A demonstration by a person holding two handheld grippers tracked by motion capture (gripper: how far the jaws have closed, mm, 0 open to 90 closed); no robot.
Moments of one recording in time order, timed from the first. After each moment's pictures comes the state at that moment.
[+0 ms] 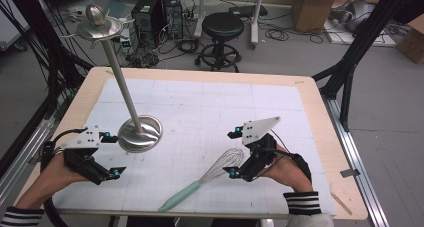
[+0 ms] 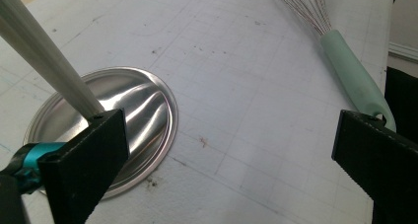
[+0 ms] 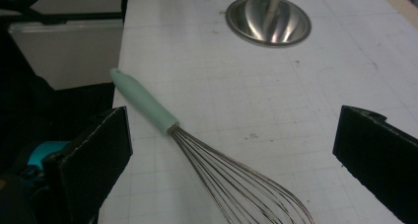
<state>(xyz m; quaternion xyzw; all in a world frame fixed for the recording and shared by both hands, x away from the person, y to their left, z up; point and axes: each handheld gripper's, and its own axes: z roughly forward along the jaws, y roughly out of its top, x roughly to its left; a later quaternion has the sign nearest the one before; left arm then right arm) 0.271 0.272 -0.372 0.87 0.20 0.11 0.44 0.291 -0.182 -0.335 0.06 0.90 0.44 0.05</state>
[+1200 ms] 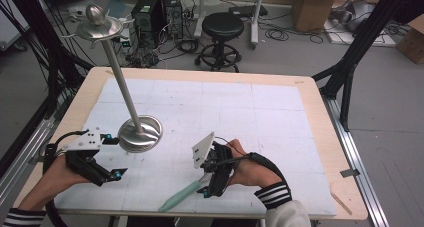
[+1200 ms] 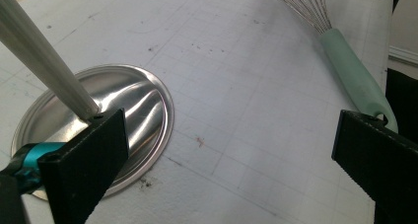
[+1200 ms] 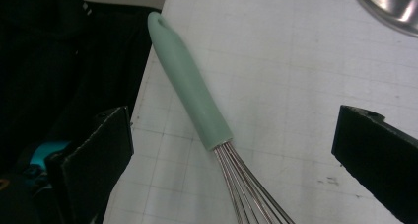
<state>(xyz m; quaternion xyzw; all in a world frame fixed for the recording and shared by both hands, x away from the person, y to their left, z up) 0.270 0.273 -0.378 0.87 0.20 0.11 0.44 0.283 -0.087 -0.371 -0.08 0.95 0.29 -0.01</state>
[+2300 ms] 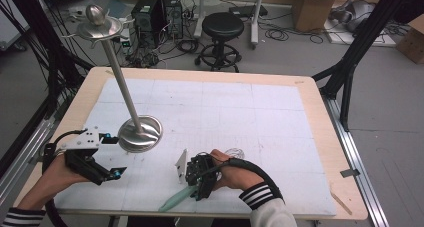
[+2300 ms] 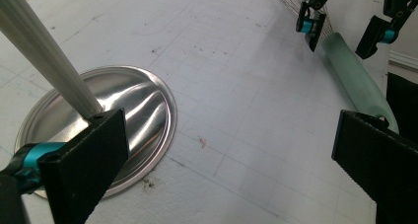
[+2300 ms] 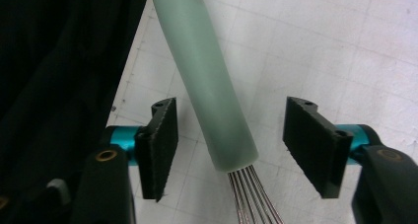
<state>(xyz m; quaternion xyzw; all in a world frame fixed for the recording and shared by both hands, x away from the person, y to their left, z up) 0.272 0.275 -0.378 0.86 0.21 0.11 0.45 0.277 -0.048 -0.406 -0.14 0.97 0.18 -0.02</state>
